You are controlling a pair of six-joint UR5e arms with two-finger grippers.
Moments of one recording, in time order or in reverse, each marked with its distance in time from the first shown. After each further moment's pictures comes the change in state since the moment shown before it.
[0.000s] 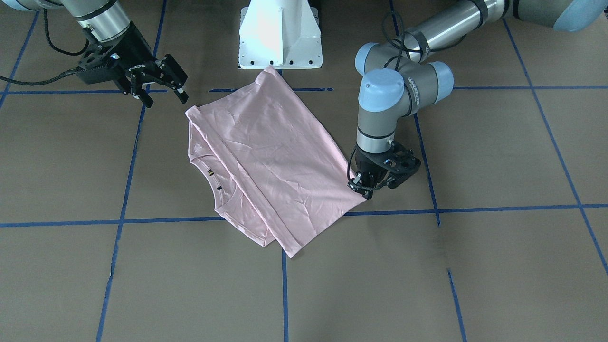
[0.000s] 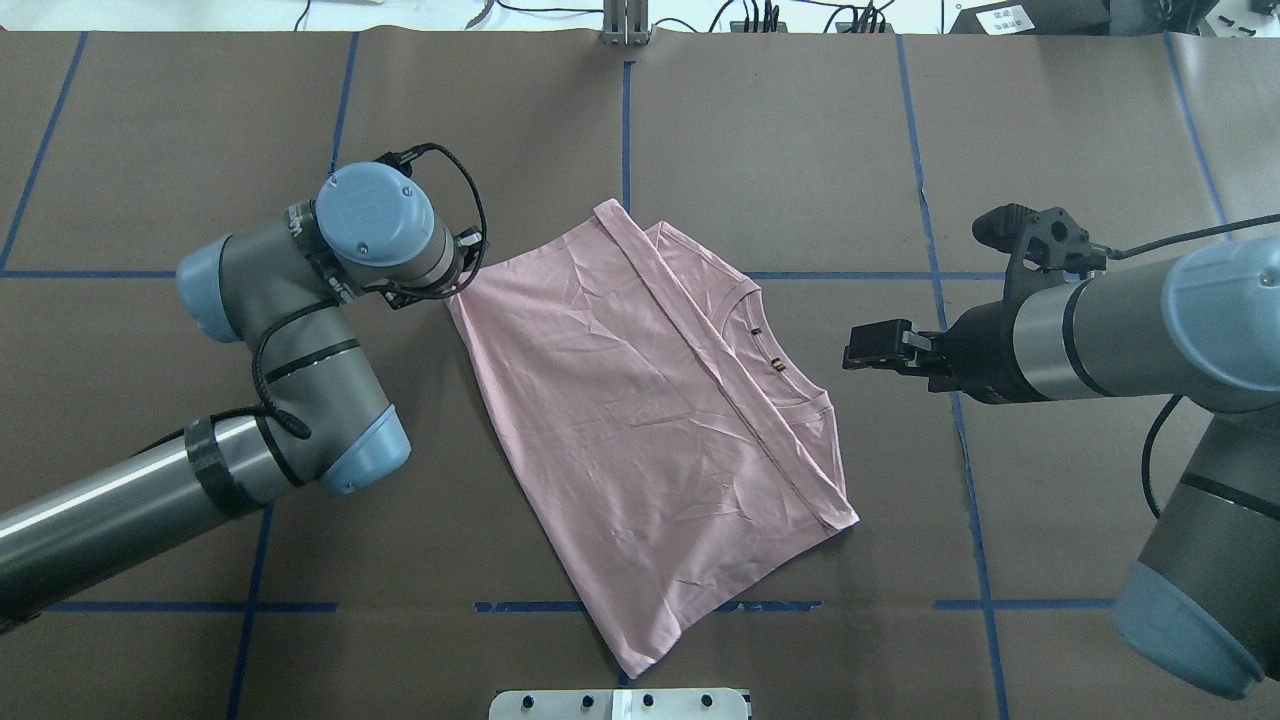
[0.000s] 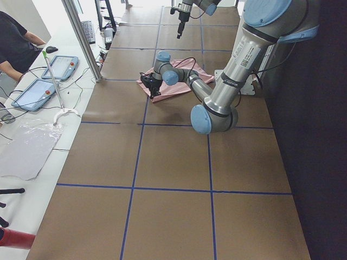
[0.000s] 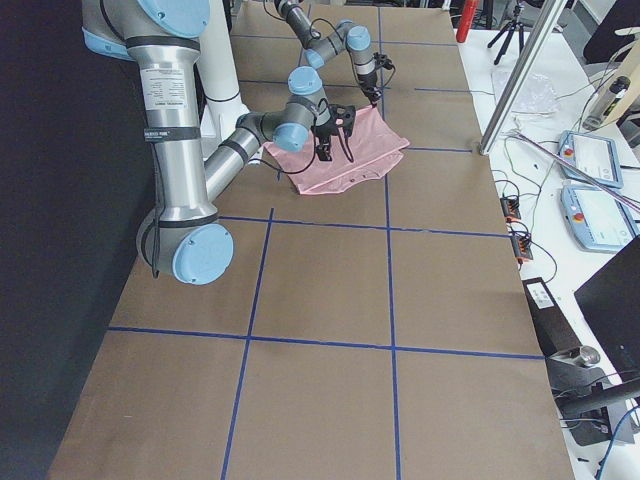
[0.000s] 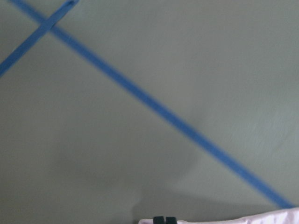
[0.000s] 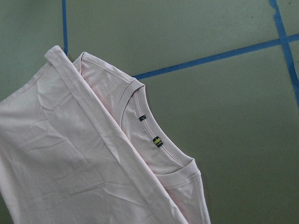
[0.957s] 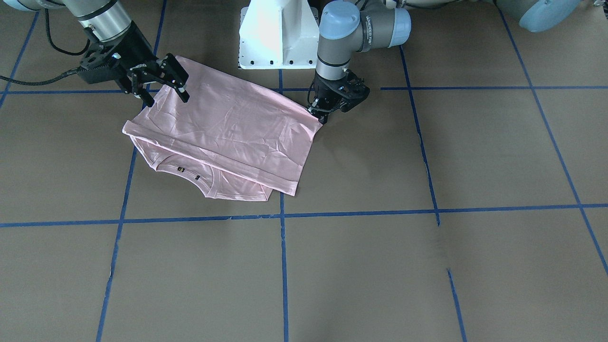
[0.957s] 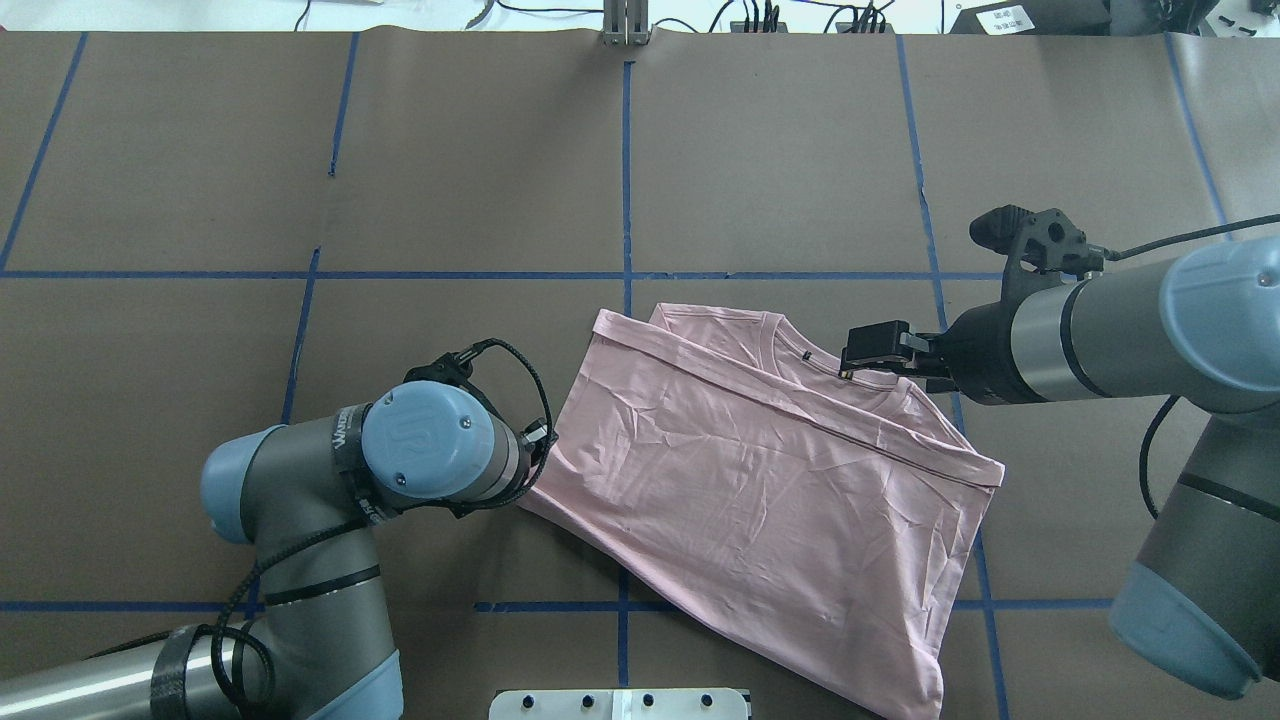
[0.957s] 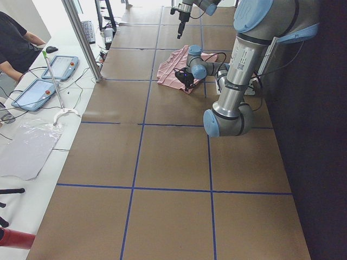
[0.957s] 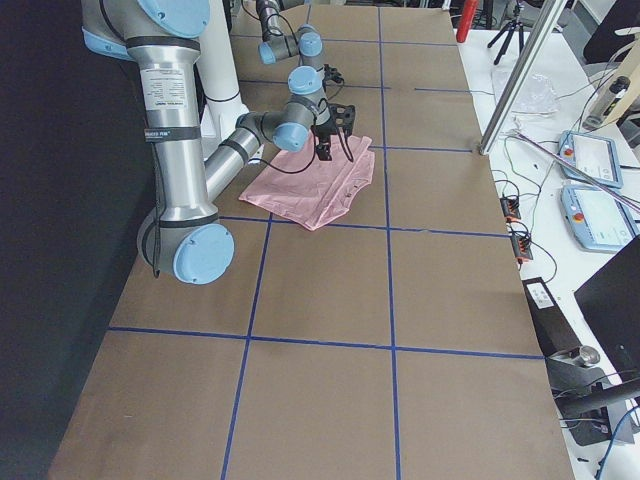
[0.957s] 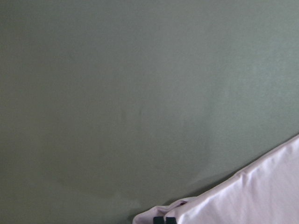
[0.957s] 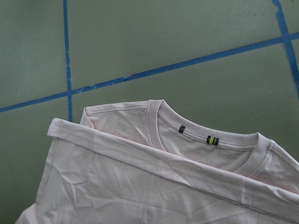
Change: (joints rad) left arm 0.304 0.128 -0.347 0.158 -0.007 -0.277; right arm -0.002 0.001 -0.001 0.000 0.003 0.000
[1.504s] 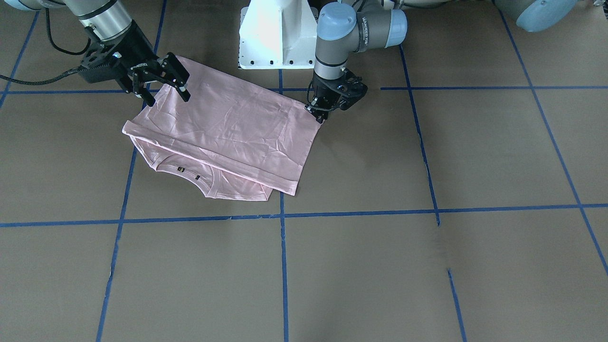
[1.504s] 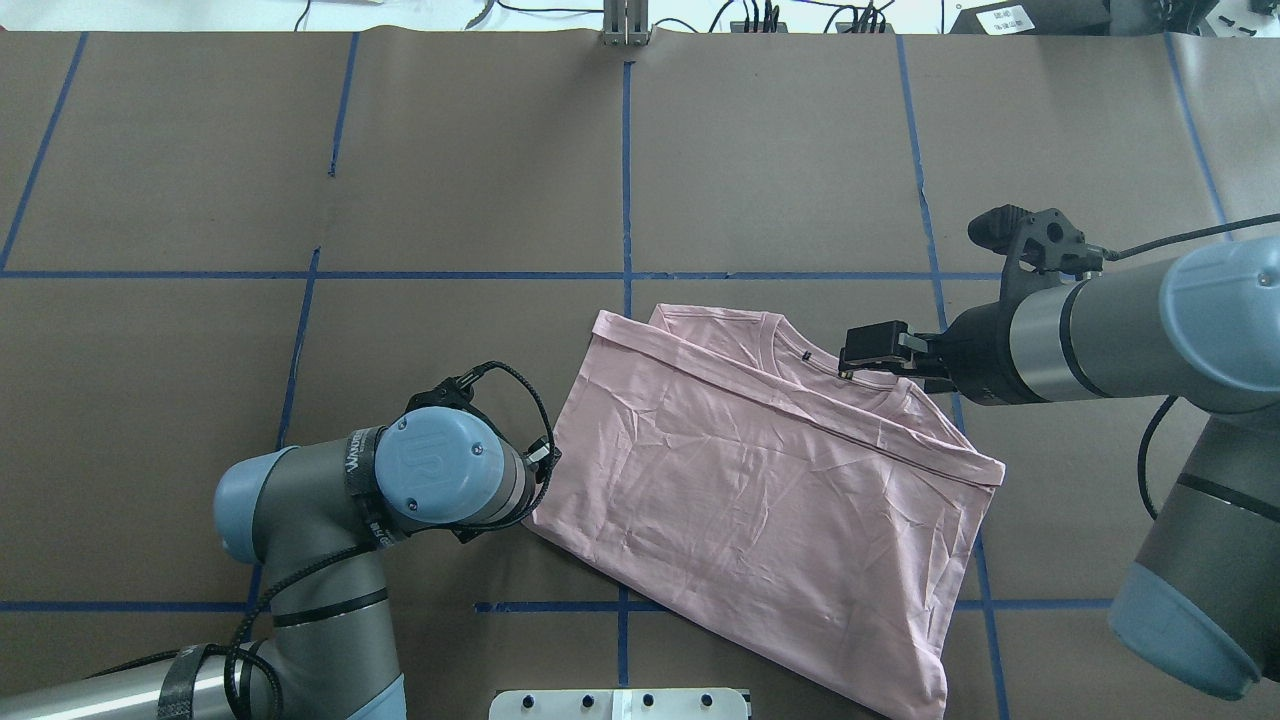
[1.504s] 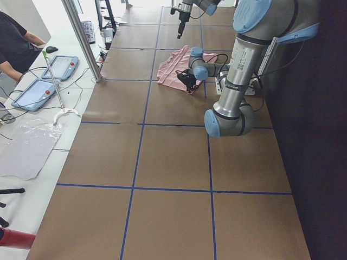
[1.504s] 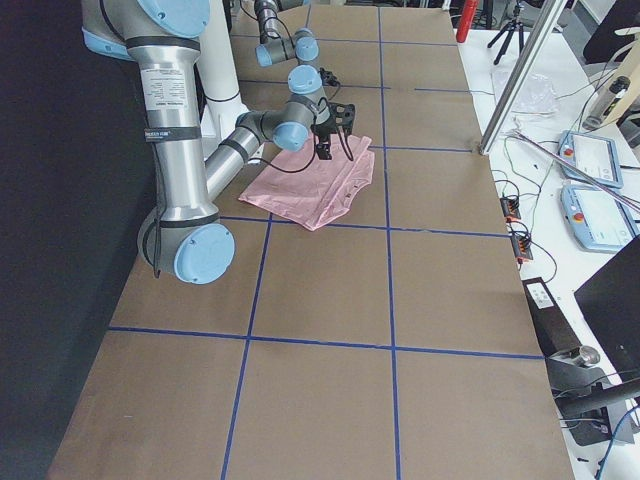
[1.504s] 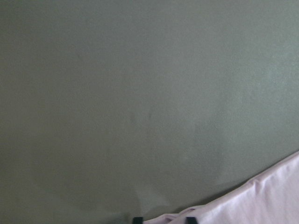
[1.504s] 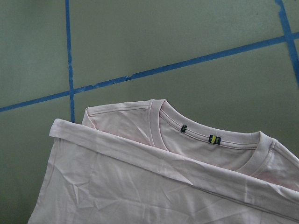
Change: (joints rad) left arm 0.055 0.000 0.008 -0.004 0.005 -0.097; right arm -0.001 0.003 0.000 0.000 0.002 0.000
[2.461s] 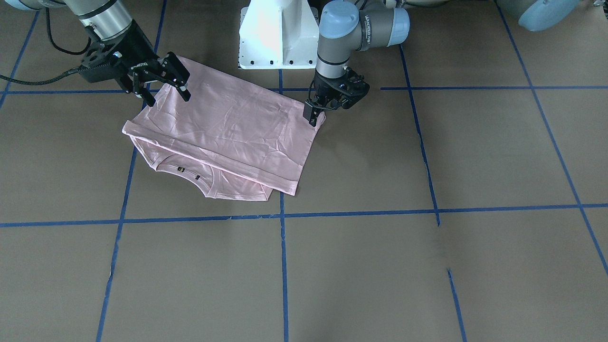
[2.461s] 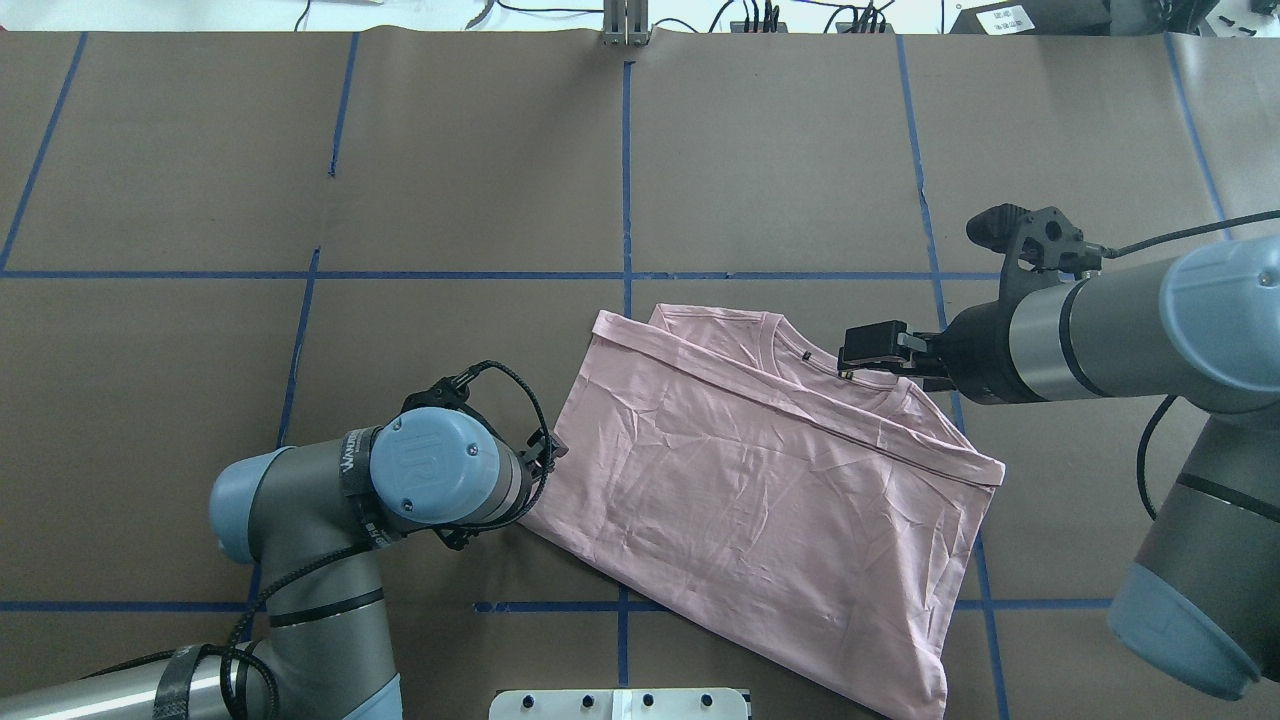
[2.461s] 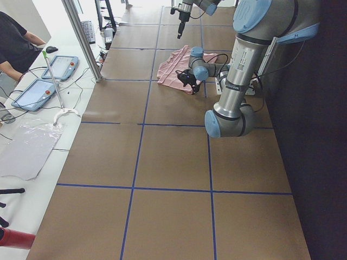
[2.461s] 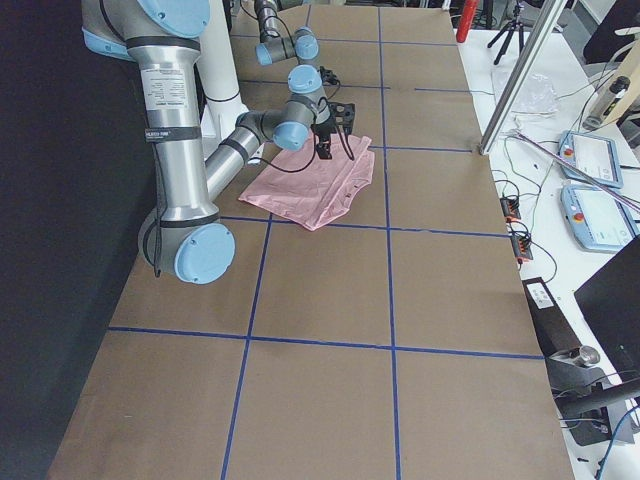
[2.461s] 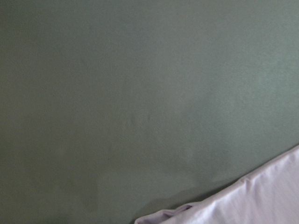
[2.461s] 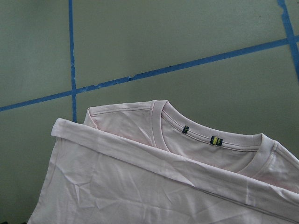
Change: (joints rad) left arm 0.000 0.006 0.006 -0.004 0.006 -0.005; right arm 0.000 0.003 0.002 0.000 -0.003 -0.011
